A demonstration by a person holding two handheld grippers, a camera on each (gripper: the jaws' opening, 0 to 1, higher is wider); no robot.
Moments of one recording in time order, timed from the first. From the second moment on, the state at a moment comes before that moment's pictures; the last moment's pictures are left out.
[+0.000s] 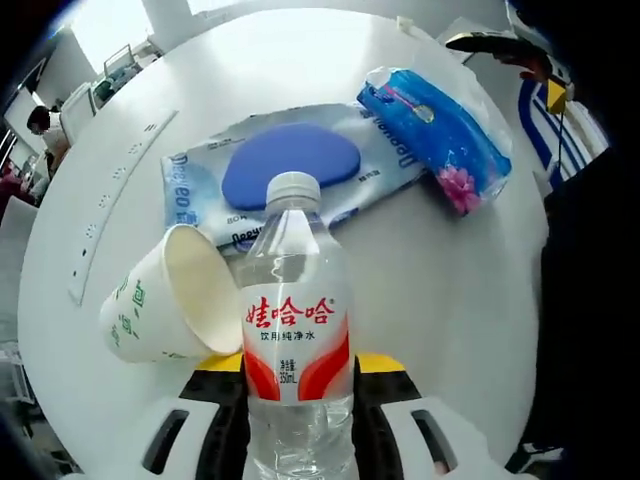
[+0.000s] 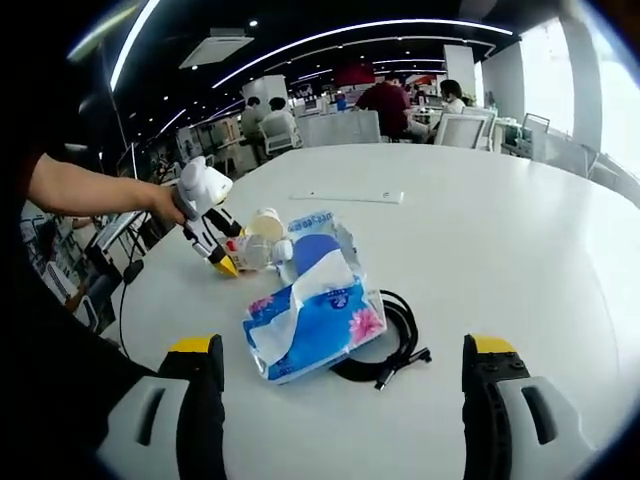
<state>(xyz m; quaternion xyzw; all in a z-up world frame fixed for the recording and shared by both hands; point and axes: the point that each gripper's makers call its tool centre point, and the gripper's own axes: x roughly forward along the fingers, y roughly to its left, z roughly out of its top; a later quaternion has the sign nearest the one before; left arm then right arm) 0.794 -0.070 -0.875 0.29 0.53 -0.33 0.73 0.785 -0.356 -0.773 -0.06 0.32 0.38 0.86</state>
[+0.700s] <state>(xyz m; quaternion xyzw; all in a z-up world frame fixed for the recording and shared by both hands) 0.788 -0.078 -0.857 0.30 0.51 -0.34 0.73 0.791 -0.347 -0.767 -0.05 0.31 0.39 0.87</state>
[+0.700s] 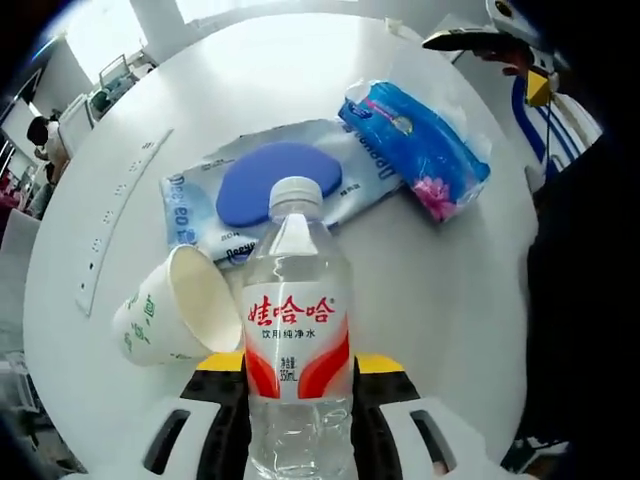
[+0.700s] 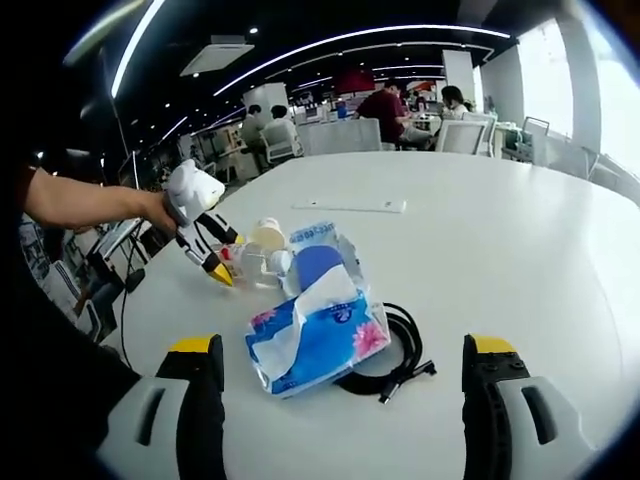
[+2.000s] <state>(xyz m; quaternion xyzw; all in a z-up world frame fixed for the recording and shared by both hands) 0.769 -0.105 -0.786 0.16 0.38 -0.25 0.88 0.801 -0.273 -0.715 0.00 0.25 0.45 0.86</state>
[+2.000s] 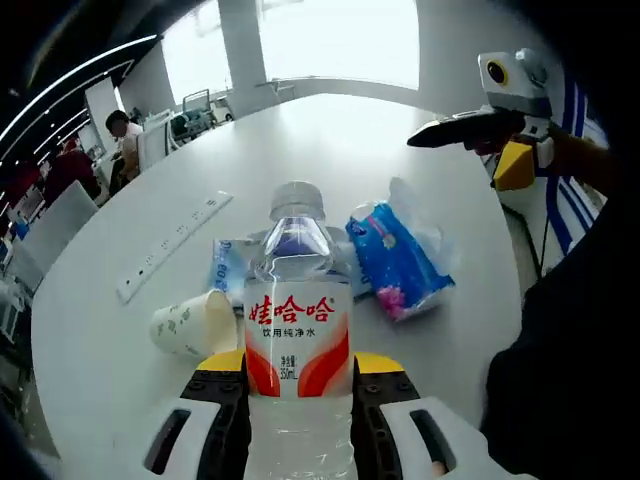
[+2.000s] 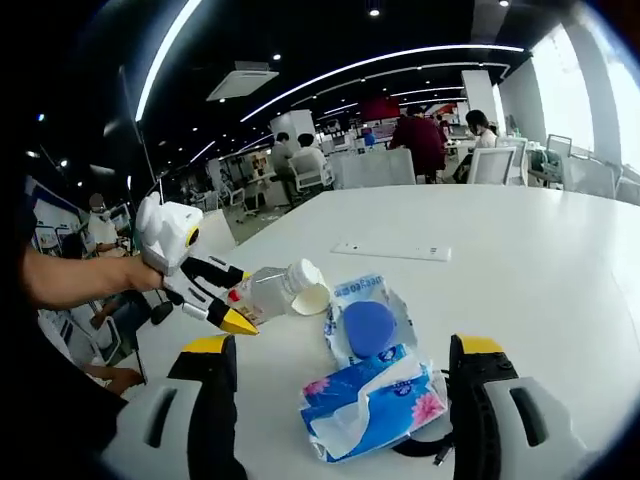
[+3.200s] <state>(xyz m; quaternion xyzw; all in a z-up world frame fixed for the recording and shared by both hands) 0.749 -0.144 -0.713 0.10 0.23 -0.17 0.95 0.804 -0.176 -0.647 0.18 0.21 0.50 0.82</state>
